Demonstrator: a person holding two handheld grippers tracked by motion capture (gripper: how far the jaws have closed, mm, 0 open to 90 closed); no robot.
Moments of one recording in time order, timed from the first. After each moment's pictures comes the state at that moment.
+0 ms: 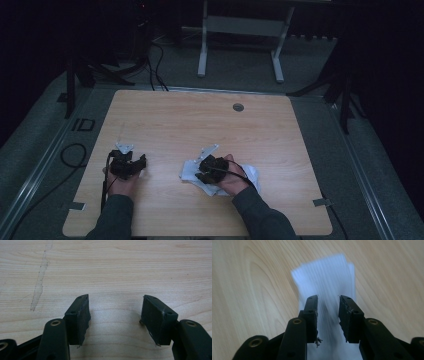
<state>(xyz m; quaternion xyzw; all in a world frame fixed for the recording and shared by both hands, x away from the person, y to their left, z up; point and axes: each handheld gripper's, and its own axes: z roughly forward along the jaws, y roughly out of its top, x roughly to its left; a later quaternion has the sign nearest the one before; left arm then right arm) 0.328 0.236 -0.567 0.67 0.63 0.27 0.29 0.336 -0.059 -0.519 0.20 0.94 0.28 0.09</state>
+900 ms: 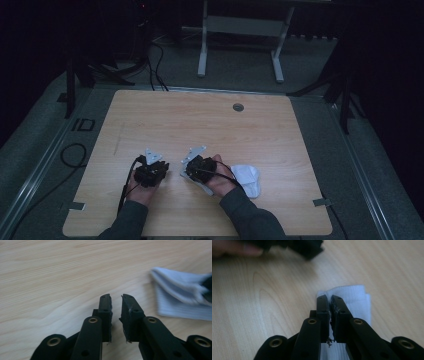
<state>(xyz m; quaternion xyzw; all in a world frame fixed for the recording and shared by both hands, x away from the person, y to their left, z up) 0.302 0.156 -0.551 0.77 0.50 0.21 0.35 0.332 -0.030 -0.516 0.20 0.93 0.30 0.11</state>
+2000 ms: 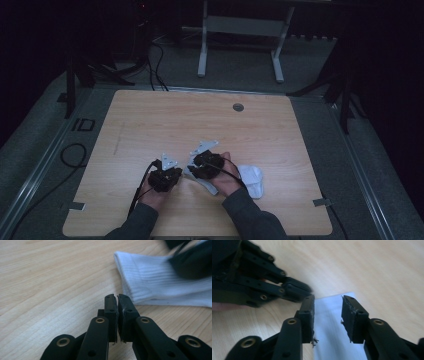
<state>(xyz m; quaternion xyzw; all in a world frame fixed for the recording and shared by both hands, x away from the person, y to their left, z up) 0.296 0.126 -0.556 0.79 0.47 0.18 0.35 0.335 -0.048 -0.501 0.27 0.90 0.34 0.12</state>
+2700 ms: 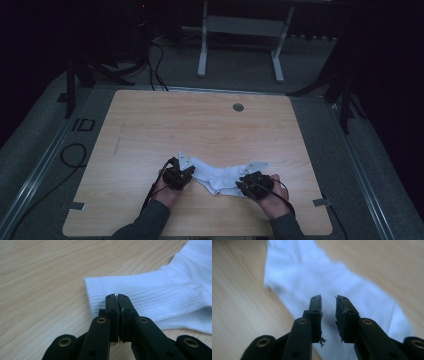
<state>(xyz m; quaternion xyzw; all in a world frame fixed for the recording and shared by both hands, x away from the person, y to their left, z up) 0.305 0.085 -0.554 0.82 0.42 0.20 0.34 0.288 -0.184 -0.521 0.34 0.89 0.28 0.14</state>
